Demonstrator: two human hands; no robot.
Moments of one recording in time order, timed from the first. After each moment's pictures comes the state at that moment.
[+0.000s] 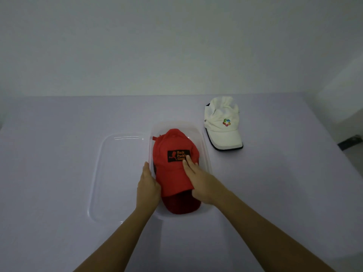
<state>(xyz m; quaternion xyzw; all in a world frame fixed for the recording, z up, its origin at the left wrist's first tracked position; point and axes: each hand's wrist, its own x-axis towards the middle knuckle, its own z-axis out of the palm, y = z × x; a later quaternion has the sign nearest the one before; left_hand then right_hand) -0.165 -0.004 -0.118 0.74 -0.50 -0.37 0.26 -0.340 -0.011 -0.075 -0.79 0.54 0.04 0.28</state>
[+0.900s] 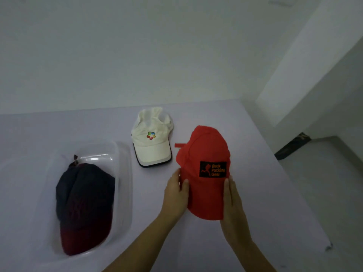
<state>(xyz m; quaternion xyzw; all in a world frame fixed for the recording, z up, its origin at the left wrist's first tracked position) -0.486 -0.008 -0.079 0.57 -0.54 -0.53 0.31 -0.644 0.069 -0.123 -0.66 0.69 -0.28 0.04</state>
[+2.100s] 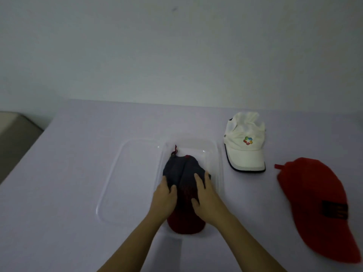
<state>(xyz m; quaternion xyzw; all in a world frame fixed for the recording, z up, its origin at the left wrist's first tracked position) -0.205 -0.010 -0.097 0.74 -0.45 -0.42 0.25 -0.351 -0.023 -0.115 -0.73 0.56 -0.09 0.38</state>
